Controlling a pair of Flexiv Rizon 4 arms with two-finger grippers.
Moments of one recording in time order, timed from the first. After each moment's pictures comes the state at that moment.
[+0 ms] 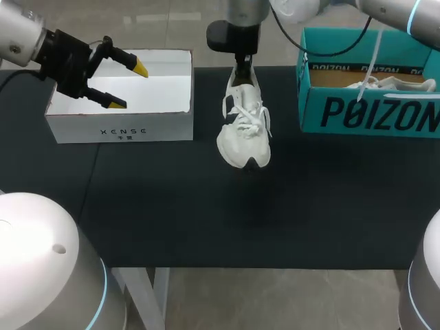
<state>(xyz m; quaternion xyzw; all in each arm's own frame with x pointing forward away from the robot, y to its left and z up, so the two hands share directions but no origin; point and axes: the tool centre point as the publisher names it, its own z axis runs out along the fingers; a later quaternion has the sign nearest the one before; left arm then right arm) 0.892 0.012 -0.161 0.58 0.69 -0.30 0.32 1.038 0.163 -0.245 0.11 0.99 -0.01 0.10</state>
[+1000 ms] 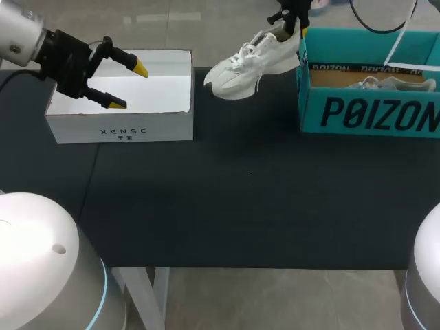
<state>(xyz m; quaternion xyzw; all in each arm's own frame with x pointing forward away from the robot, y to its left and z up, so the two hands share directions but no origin) 0.892 0.012 -0.161 0.58 0.69 -0.30 0.32 1.136 0.032 -0.205 0.52 0.85 -0.04 0.12</state>
